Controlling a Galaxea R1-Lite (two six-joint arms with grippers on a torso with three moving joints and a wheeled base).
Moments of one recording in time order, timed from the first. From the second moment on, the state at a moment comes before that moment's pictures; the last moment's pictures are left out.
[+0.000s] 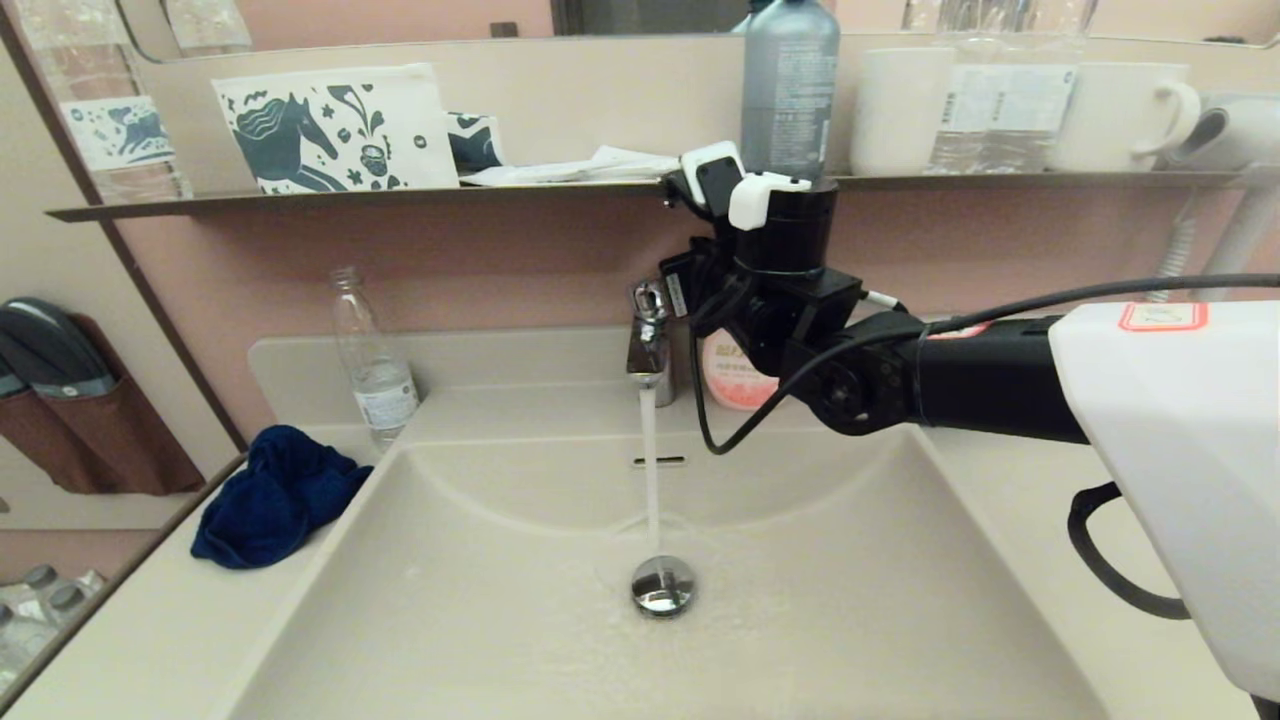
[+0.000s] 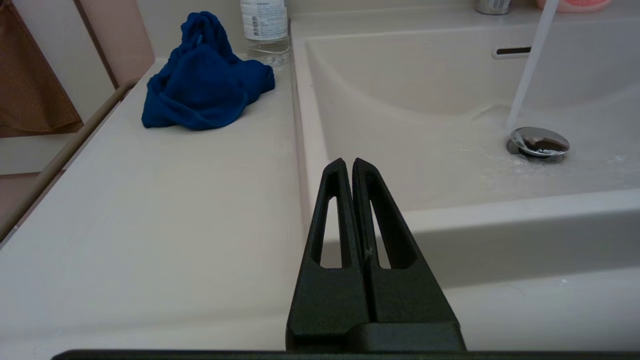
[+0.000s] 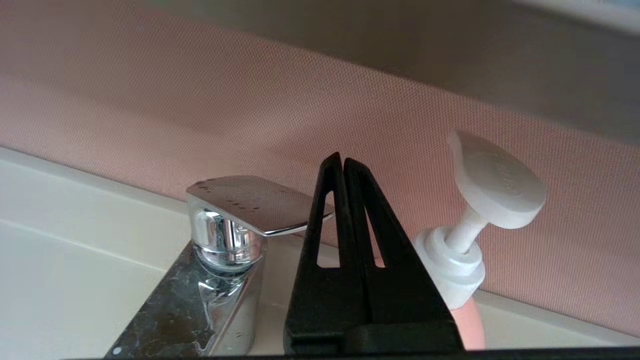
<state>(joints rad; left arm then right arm) 0.00 0.00 0.00 0.01 -0.03 0.05 0.67 2.30 -1.97 -0.43 -0.42 -0.25</state>
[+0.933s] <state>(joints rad) 0.00 0.00 0.00 0.01 -0.03 0.05 0.70 2.22 -1.78 -0.41 -0.42 -0.22</state>
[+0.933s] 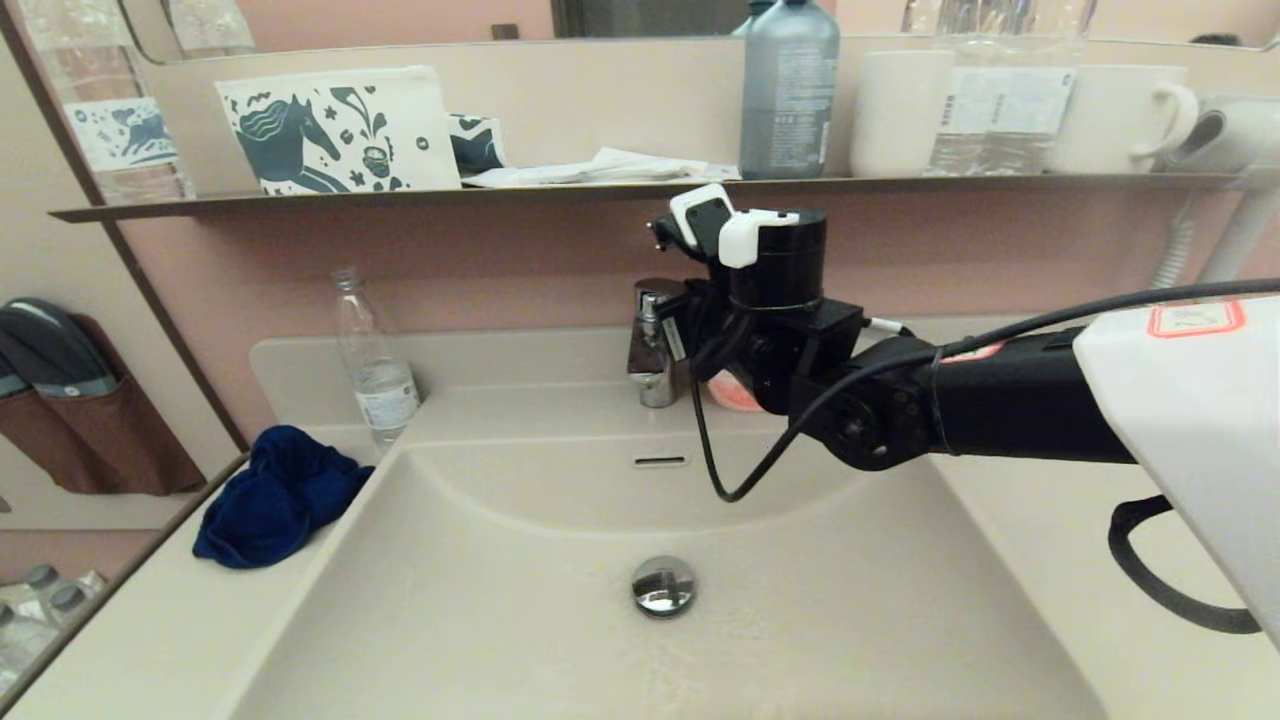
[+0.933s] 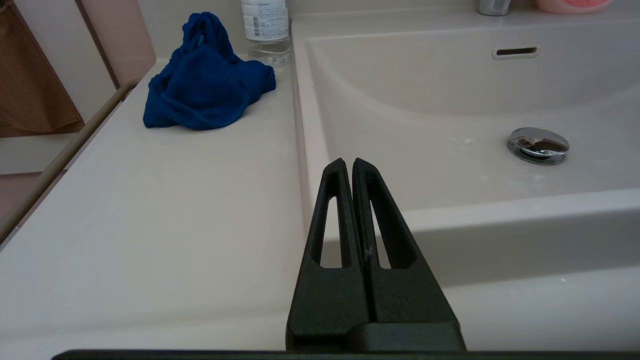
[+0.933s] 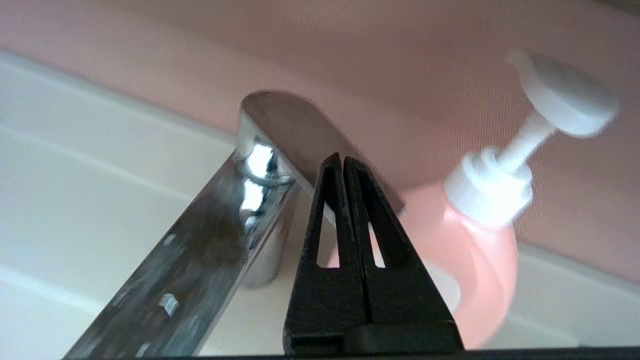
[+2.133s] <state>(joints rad) 0.00 0.00 0.00 0.01 -0.03 0.05 0.54 1.35 -0.80 -0.47 -0.52 -0.18</state>
